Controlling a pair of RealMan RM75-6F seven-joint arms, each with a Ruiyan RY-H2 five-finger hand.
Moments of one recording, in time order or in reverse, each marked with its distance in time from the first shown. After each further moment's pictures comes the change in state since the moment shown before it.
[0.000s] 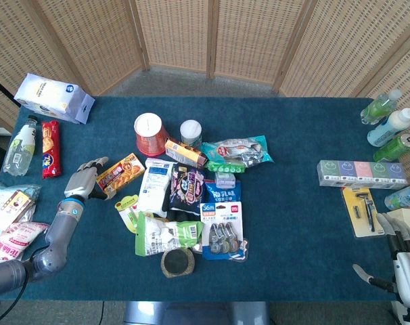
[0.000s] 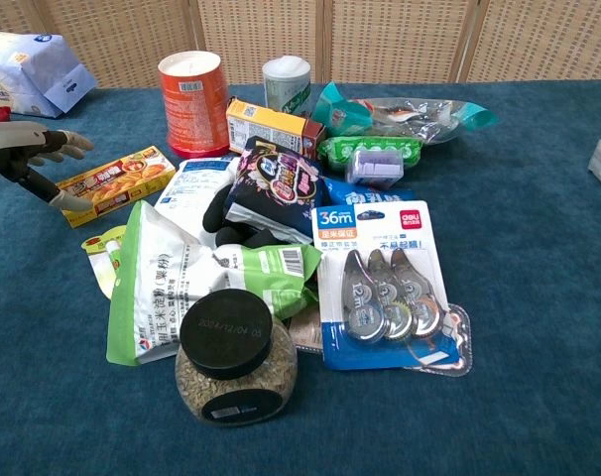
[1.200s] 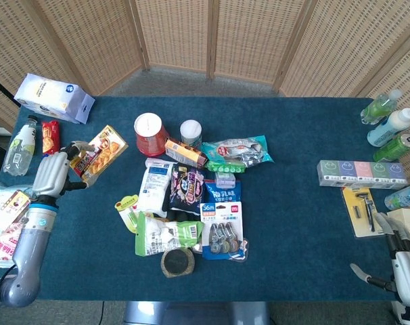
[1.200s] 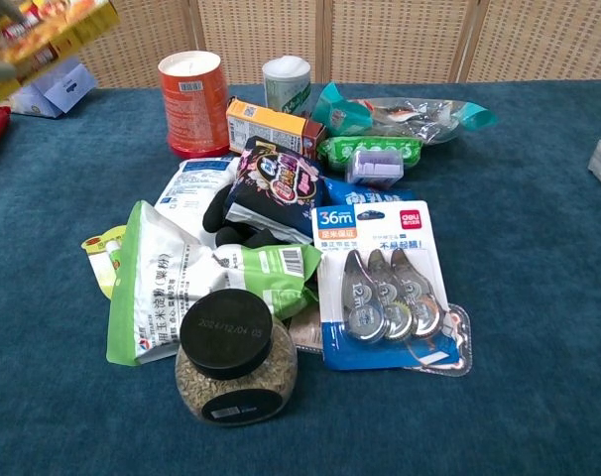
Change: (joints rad) left arm 0.200 0.244 -0.072 -0.388 0.444 0.386 -0.227; right arm 0.009 -0.028 0.009 0.042 -0.011 -0.018 0.076
